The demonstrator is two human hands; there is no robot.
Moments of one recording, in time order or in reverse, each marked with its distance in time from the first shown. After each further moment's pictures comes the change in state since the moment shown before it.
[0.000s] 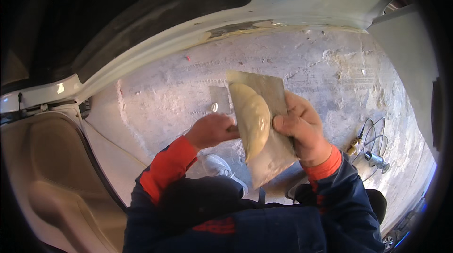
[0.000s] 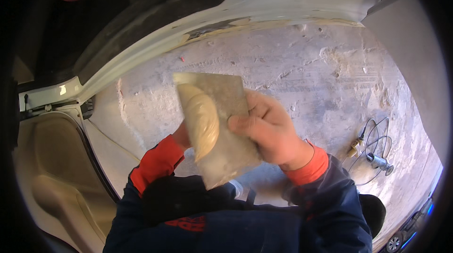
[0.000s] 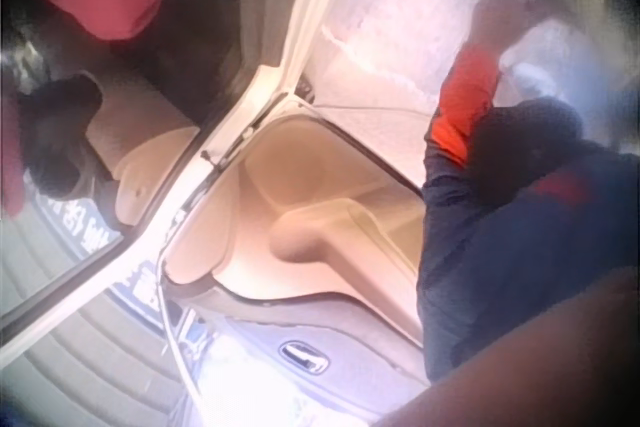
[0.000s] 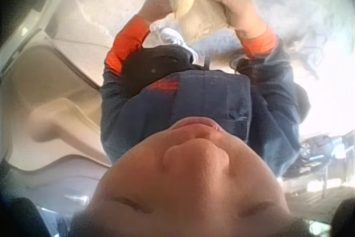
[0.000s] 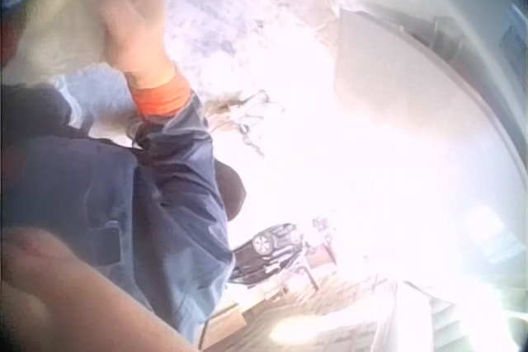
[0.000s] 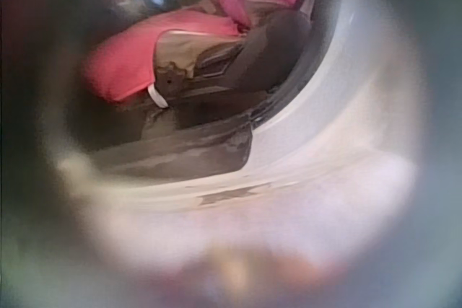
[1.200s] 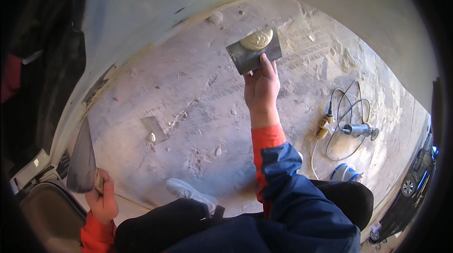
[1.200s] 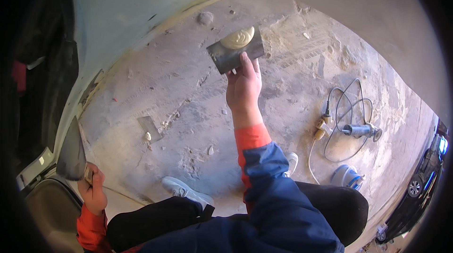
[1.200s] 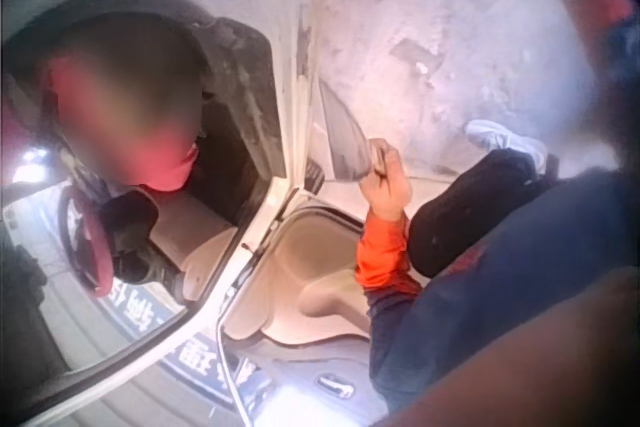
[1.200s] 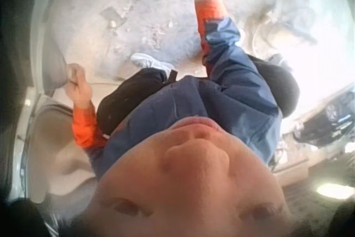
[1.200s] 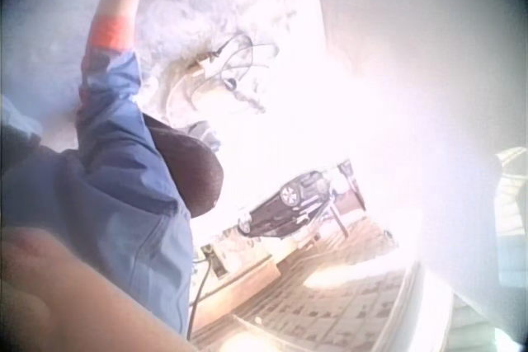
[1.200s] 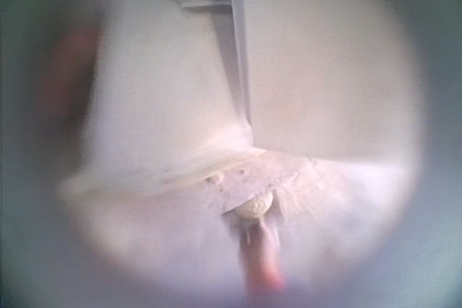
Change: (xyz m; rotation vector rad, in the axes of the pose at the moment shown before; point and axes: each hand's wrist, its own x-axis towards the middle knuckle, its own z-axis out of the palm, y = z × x) left_hand 0.004 0.191 -0.079 -0.010 0.352 -0.278; right_hand 0.003 0.005 -0.272 0.471 0.785 -0.758
